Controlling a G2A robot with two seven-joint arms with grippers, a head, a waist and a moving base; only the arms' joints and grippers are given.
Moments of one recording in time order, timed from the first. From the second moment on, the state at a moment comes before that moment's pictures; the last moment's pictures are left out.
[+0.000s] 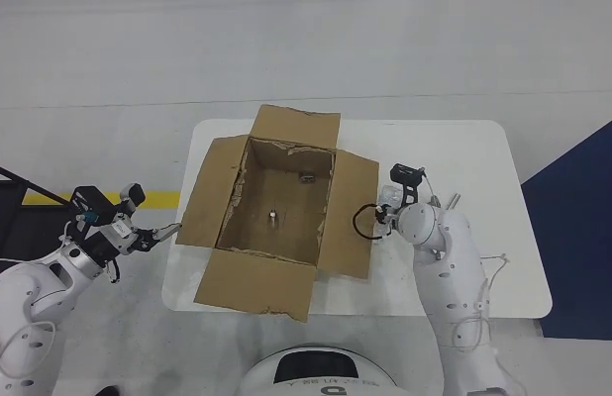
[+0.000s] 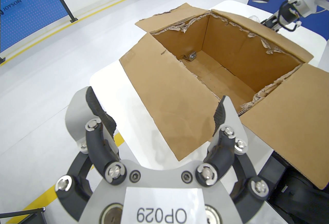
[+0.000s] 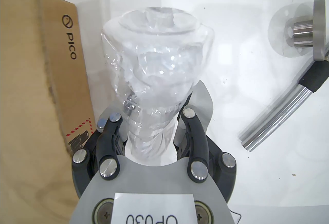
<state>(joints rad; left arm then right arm) 1.80 -0.99 -1.89 -1.76 1.11 -0.87 -0.01 -1.35 -1.51 1.47 -1.63 -1.28 0.34 1.18</state>
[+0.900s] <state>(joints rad) 1.80 -0.99 -1.89 -1.76 1.11 -0.87 -0.01 -1.66 -1.48 1.42 -2.27 -1.33 0.28 1.08</state>
